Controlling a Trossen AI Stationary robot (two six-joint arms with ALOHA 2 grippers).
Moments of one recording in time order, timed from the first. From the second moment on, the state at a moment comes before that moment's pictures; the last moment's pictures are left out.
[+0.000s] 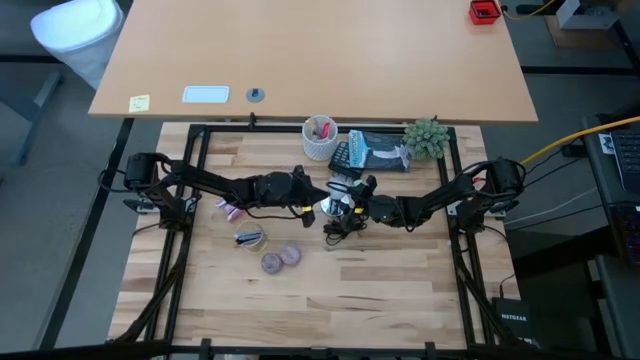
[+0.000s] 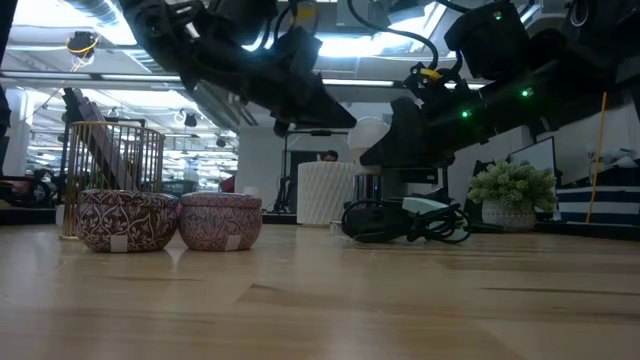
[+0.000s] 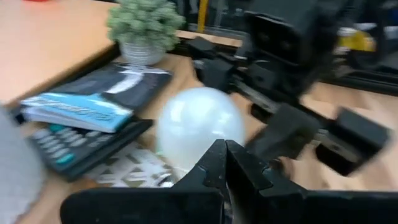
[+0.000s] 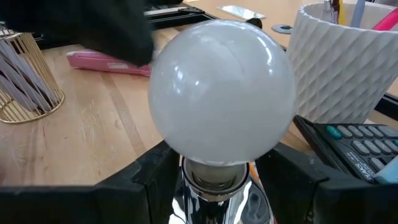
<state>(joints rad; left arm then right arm) 0.06 1.67 0.80 0.56 -0.18 -0.13 0.06 1.68 0.53 0.81 0.55 0.20</state>
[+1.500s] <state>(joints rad) 0.04 1.72 0.80 0.63 -0.21 -0.05 0.06 1.68 0.53 0.78 0.54 0.20</state>
